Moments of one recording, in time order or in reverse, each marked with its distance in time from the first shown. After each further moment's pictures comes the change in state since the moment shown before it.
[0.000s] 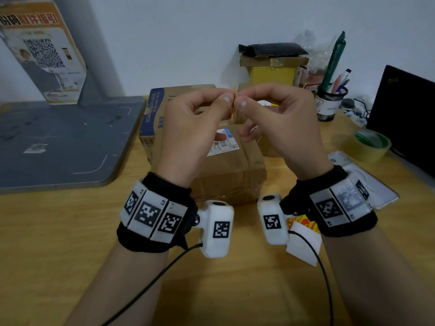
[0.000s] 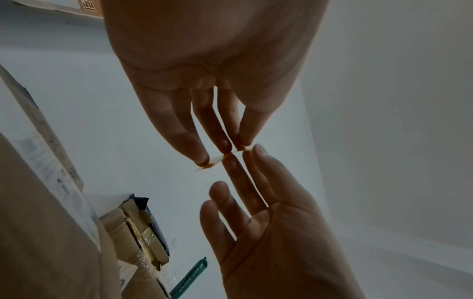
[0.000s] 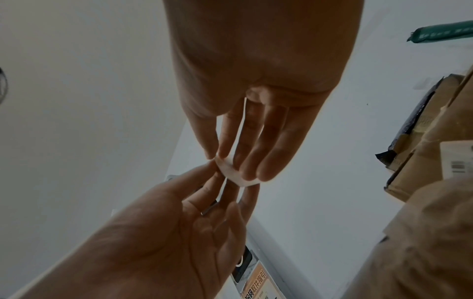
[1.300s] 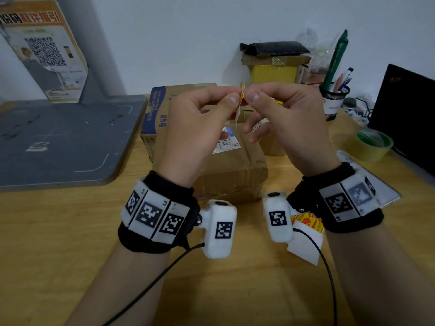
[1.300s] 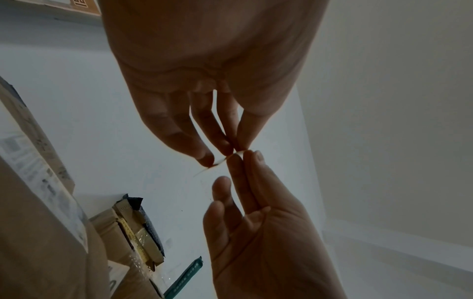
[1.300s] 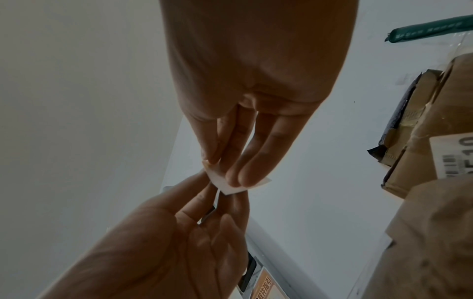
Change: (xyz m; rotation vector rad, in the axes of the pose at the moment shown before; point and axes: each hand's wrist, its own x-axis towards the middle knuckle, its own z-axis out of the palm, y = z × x) left_hand -0.004 0.006 0.002 0.014 -0.029 -0.002; right_hand 0.003 0.002 -0.006 0.089 -0.039 0.000
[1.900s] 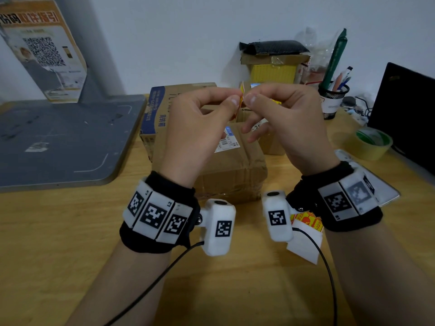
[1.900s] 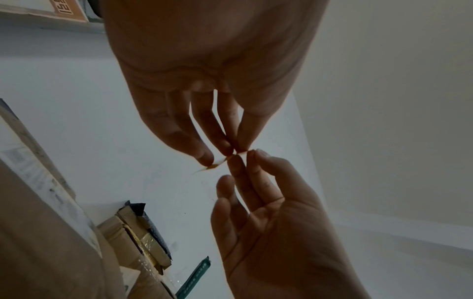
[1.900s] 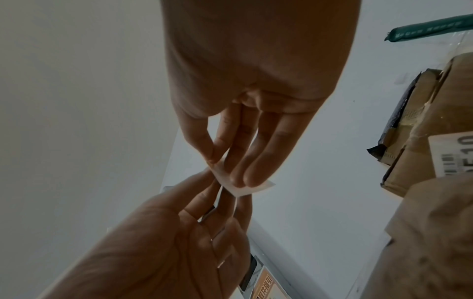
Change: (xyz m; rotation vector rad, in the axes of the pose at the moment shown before) left_hand 0.000 -0.001 0.002 0.053 0.010 0.029; right_hand 0.000 0.002 -0.001 0.001 0.009 0.034
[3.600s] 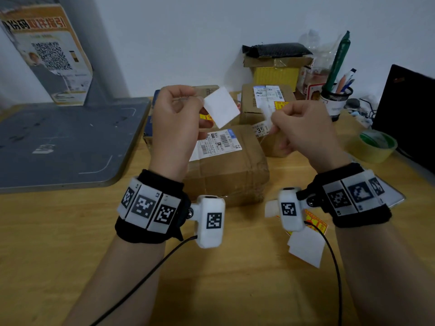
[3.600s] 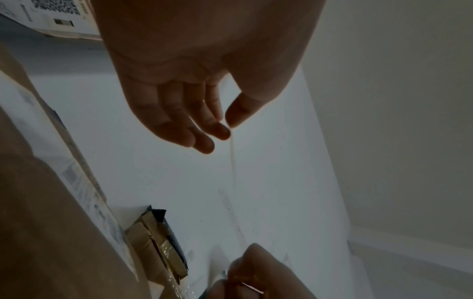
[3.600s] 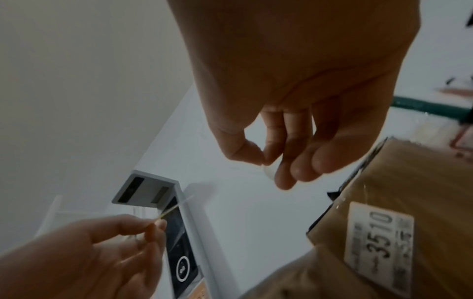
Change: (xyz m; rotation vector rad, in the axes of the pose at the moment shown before) left_hand 0.017 -0.013 -0.017 -0.109 0.198 -0.173; right_hand 0.013 0.032 -0.032 -0.395 0.149 0.311
